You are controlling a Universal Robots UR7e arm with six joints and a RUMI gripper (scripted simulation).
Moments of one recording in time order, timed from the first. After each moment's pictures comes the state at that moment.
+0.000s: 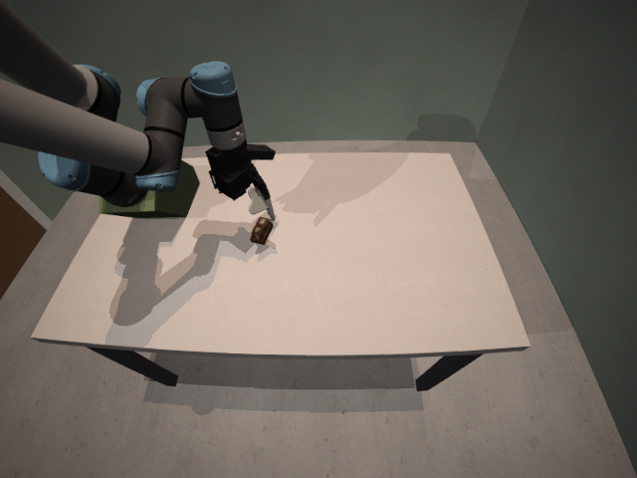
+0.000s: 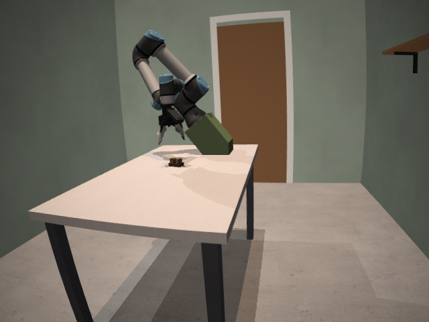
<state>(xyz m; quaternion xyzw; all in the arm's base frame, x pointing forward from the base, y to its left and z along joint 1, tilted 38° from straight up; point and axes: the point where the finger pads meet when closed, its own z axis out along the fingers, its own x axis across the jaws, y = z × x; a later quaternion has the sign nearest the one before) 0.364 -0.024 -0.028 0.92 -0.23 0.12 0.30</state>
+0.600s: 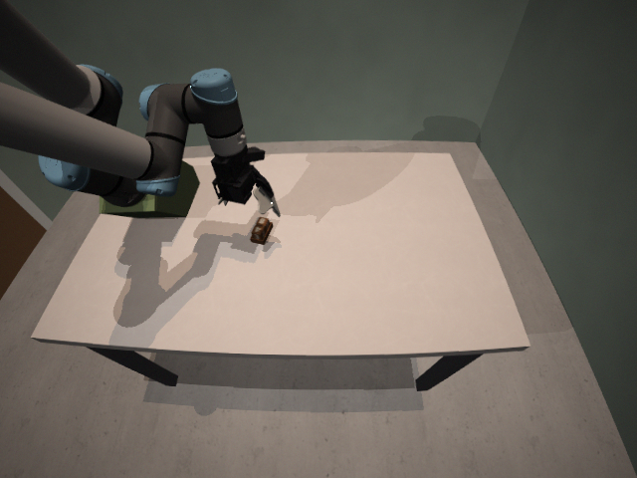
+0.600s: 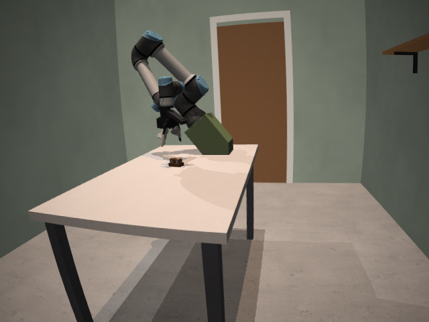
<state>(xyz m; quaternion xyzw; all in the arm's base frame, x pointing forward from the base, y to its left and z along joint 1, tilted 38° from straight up) 0.362 -0.032 -0.036 0.94 -0.06 0.07 0.32</state>
